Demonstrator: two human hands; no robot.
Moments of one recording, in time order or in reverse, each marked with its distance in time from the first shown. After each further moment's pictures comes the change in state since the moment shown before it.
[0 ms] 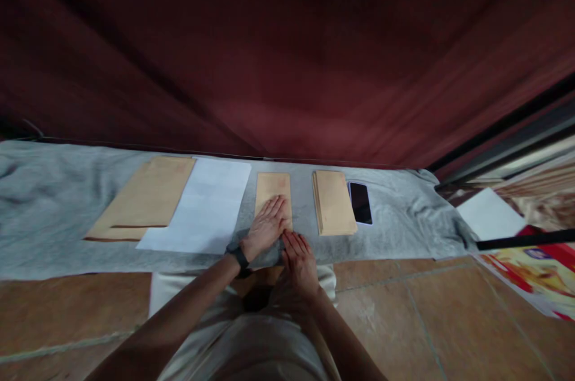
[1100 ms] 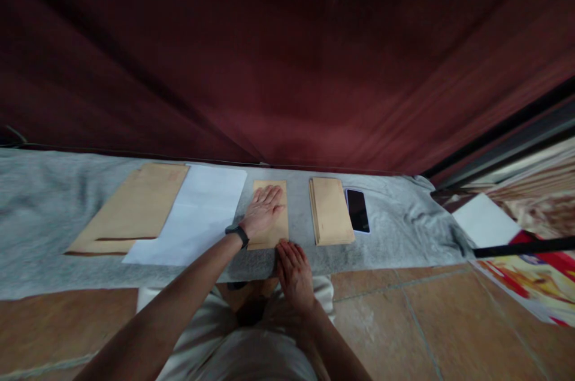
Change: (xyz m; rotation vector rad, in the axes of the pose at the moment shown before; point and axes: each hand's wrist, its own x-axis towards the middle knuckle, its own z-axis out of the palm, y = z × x) left_hand 0.057 -0.048 0.013 0.048 -0.001 -0.043; right_hand 0.002 -0.002 0.003 -0.005 0.073 -0.011
